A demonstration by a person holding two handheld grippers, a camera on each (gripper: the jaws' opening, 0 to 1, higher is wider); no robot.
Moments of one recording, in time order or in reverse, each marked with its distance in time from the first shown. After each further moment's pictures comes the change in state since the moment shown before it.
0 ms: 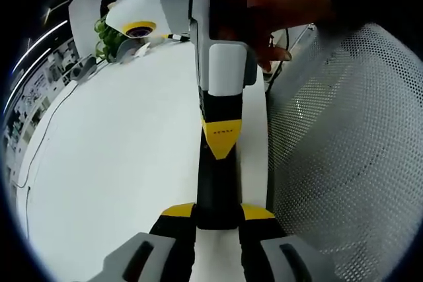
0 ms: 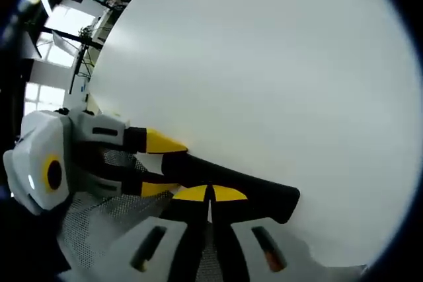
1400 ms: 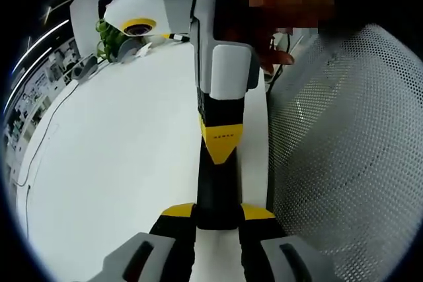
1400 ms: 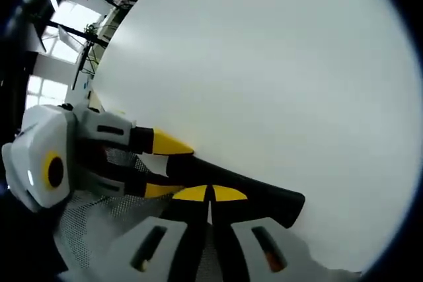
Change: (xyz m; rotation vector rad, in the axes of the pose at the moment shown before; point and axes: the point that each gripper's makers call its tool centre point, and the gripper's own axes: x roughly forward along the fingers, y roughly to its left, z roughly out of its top) left arm 0.000 0.000 0.000 -0.005 -0.004 0.004; right arm 0.004 0.007 0.001 -0.051 -0.006 0.008
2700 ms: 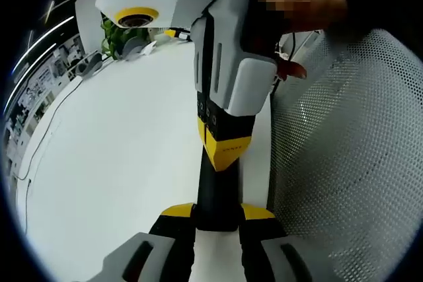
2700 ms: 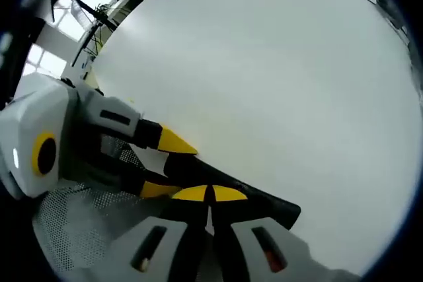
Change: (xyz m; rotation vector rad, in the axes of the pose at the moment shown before) left arm 0.001 0.000 0.001 -0.034 -0.002 0.021; right arm 0.002 -0.001 0.004 -0.141 -0.030 -0.079
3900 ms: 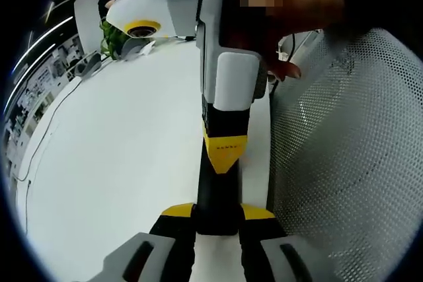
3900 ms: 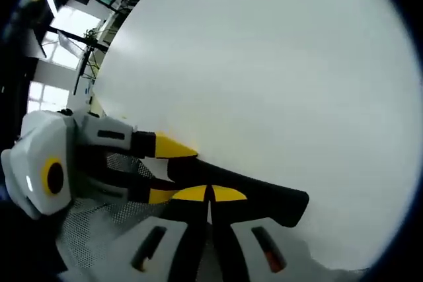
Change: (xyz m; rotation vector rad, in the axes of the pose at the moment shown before) left arm 0.000 0.000 0.000 0.009 0.003 -0.005; right arm 0.001 0.004 -0.003 0.178 0.003 0.093
